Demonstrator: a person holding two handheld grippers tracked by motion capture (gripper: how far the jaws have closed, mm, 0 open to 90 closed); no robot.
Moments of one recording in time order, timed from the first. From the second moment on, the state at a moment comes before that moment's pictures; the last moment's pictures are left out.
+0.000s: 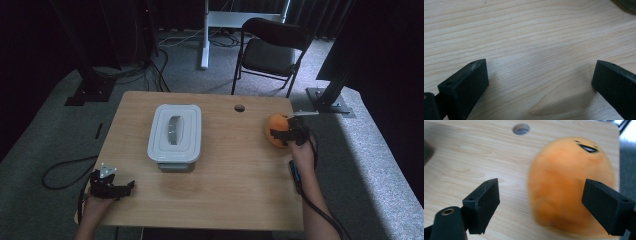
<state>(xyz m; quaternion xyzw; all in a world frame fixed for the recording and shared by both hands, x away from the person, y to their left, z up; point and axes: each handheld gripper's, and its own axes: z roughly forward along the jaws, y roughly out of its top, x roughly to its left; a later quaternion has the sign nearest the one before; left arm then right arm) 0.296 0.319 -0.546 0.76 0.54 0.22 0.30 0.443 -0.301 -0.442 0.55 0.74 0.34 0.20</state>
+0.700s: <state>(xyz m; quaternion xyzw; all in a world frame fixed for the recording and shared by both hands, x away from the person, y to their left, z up) 0.306 0.317 -0.541 0.75 0.54 0.23 0.31 0.393 -0.205 -0.498 0.42 0.79 0.40 0.20</state>
